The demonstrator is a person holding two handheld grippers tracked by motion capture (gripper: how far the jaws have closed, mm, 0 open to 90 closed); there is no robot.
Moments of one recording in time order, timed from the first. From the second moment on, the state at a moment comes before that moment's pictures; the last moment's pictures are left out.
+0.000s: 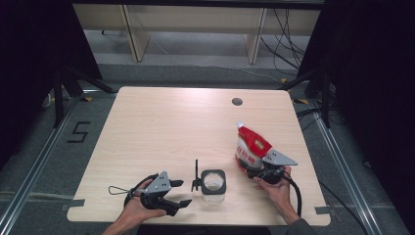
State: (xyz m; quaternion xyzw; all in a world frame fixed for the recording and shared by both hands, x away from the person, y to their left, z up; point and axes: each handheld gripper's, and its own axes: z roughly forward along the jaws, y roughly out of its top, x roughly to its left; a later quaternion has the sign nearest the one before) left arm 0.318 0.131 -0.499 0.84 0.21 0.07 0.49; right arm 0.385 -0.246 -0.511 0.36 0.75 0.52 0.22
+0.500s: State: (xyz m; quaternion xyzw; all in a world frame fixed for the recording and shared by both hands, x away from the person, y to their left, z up) left arm 0.317 0.133 -0.500 0.84 0.23 0.08 0.49; right arm 0.365 -0.247 -0.490 0.29 0.76 0.51 0.28
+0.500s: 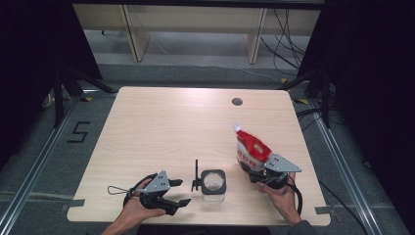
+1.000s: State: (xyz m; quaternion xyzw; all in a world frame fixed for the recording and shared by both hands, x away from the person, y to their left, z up) left arm 0.318 0.133 -0.500 0.84 0.23 0.07 0.49; right arm 0.322 -0.251 -0.462 0.17 0.79 0.42 0.40
